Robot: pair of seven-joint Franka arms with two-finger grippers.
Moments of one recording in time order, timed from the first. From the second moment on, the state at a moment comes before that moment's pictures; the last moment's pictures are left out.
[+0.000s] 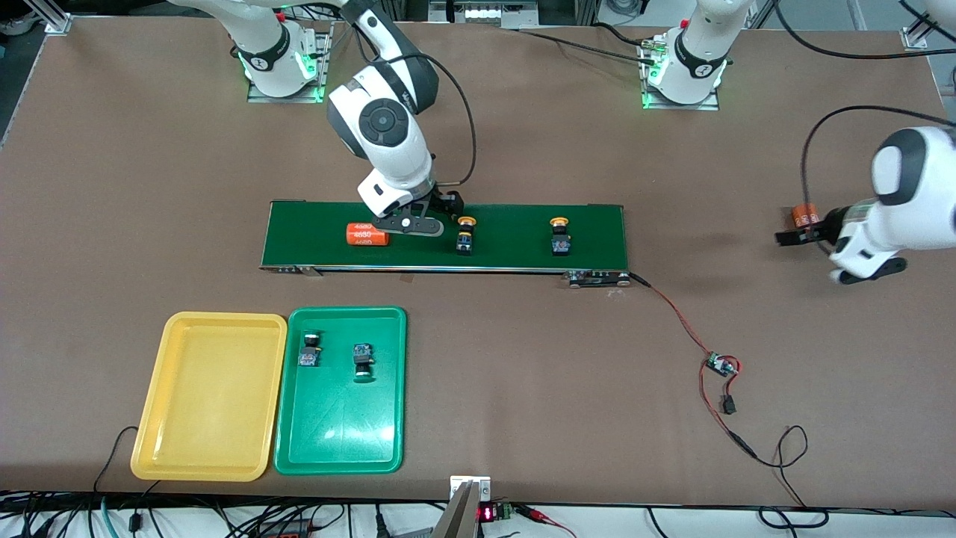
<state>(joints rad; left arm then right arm) 0.94 0.34 -0.63 -2.05 0.26 1.96 -0.08 0.62 0.41 0.11 -1.89 0.04 2.31 0.83</state>
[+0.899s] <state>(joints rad) 1.12 0.39 -0.63 -2.25 0.44 2.25 0.03 0.62 0.45 0.10 -1.86 -0.04 2.34 0.82</state>
